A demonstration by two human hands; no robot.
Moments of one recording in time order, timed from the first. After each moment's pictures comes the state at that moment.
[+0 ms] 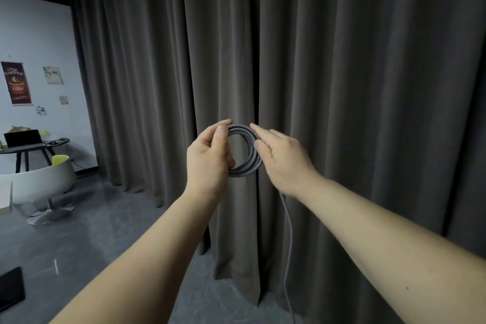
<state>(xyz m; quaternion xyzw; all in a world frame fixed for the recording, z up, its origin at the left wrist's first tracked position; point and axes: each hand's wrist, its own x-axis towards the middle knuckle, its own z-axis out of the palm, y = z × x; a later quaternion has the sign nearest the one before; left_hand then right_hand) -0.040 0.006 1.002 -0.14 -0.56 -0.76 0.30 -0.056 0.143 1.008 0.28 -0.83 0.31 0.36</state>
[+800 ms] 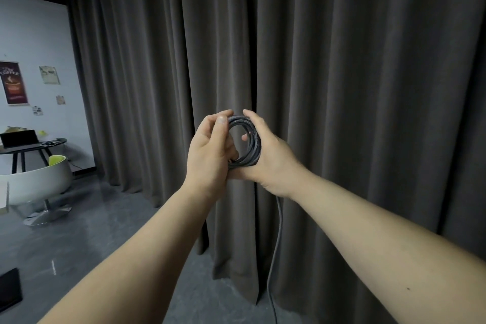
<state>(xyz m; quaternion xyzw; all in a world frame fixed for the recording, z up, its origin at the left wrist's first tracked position) -0.030 0.011 1.013 -0.21 -0.53 -0.78 0.26 -0.044 0.136 1.010 0.29 -0.83 0.44 0.21</state>
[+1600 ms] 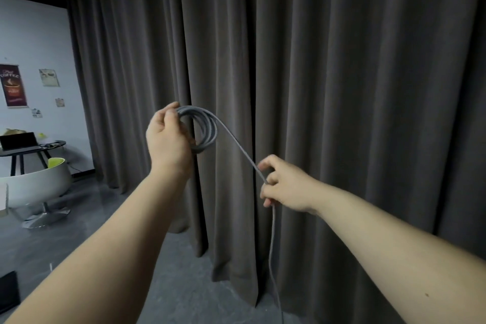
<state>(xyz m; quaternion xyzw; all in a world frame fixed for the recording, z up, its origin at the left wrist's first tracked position) -0.045 -0.037 1.037 -0.07 -0.49 -0.77 0.41 -0.040 0.163 0.984 0.19 -0.88 0.43 0.04</state>
